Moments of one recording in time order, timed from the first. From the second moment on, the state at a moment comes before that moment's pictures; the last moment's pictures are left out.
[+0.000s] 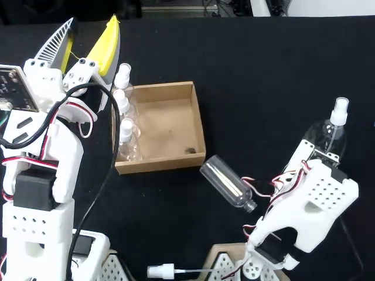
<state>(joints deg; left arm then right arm) 2.3 -55.3 24.1 27.0 5.6 37.4 39.0 65.0 -97.0 6.2</state>
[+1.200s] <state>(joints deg) 2.3 -55.3 24.1 27.0 5.6 34.1 39.1 67.6 -97.2 6.2</state>
